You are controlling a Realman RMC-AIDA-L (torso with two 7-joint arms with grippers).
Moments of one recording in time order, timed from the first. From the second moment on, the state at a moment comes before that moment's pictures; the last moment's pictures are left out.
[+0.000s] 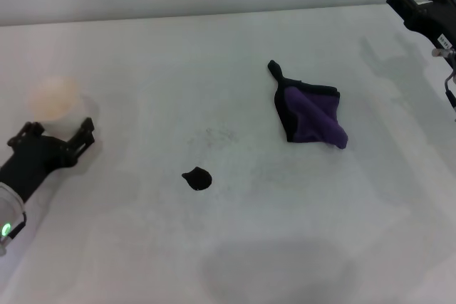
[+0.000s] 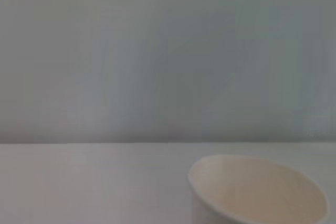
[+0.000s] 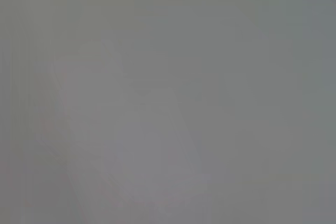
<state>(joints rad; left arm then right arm) -0.52 -2.10 0.97 -0.07 -2.31 -1.01 2.66 0.45 2.03 1.70 0.21 -0.10 1.01 -2.47</state>
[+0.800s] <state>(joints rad) -0.42 -2.10 0.97 -0.10 -2.25 -1.20 2.69 0.43 2.03 1.70 0.21 -0.10 1.02 -2.47</state>
